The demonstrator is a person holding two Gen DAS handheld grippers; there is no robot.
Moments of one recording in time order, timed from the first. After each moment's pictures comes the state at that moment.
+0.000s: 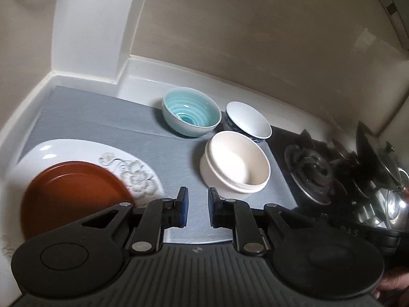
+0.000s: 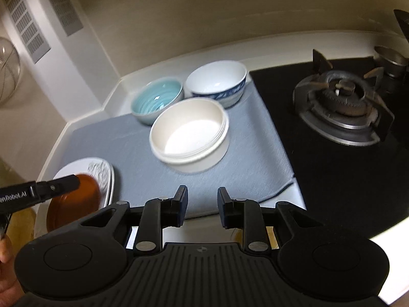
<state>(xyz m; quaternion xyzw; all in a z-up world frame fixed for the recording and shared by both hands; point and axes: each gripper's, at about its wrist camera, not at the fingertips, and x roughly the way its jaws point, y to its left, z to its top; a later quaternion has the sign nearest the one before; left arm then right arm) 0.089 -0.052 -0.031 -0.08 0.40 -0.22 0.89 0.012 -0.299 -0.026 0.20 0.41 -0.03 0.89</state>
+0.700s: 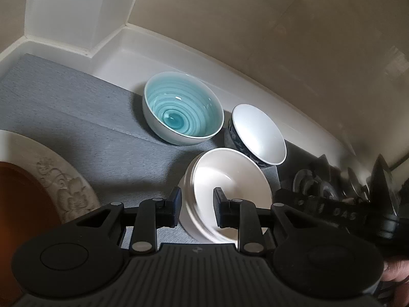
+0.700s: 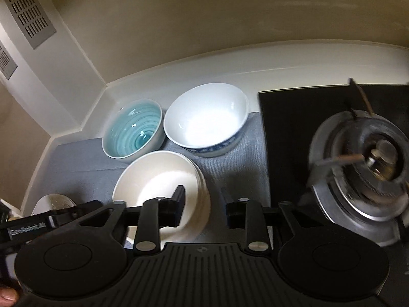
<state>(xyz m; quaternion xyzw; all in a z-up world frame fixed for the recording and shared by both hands) 0.174 -0.119 -0.068 -0.15 0.45 -0.17 0.86 0.145 -0.365 -0.043 0.19 0.46 0.04 0.87</state>
